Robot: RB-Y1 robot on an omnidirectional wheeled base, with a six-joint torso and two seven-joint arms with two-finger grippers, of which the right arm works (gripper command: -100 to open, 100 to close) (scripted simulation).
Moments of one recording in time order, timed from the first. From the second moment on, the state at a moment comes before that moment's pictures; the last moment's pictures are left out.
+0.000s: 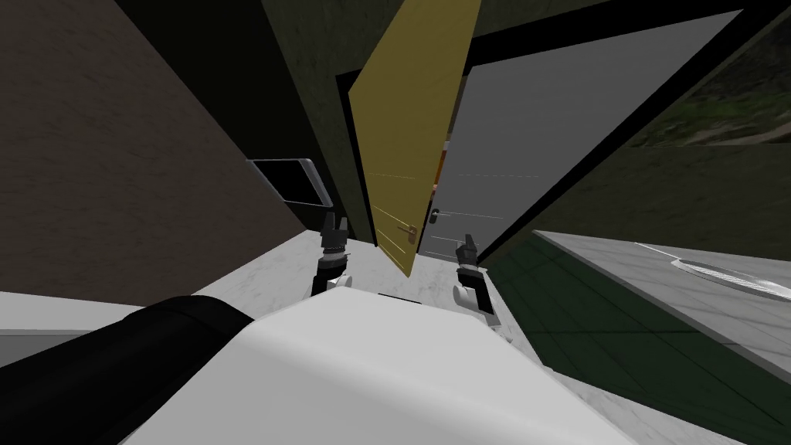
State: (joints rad) arm 0.27 -0.10 -0.10 -1.82 -0.08 -0.34 0.04
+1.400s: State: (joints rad) arm 0.15 -0.14 -0.16 -1.55 -0.11 -0.31 0.00
